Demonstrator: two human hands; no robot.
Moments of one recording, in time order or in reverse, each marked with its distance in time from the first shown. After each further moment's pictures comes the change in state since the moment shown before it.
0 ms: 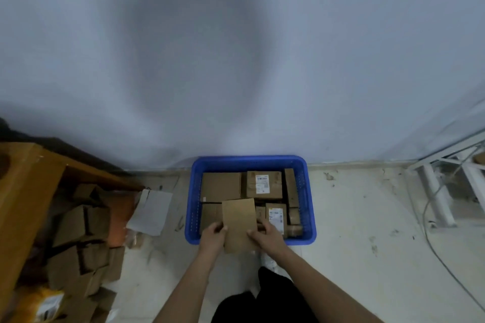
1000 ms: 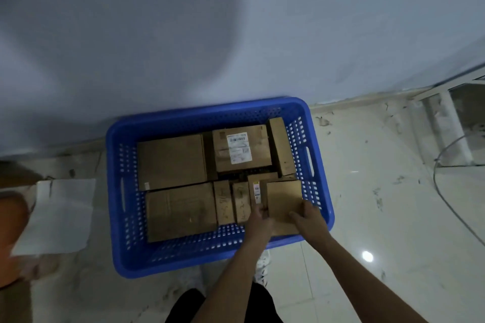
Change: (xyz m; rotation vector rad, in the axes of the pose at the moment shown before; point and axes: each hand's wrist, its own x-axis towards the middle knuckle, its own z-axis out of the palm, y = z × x) left_hand 0.249 -0.075 0.220 0.049 -0.441 -0.137; right_hand 0.258 0.196 -0.068 -0.344 0.394 0.375
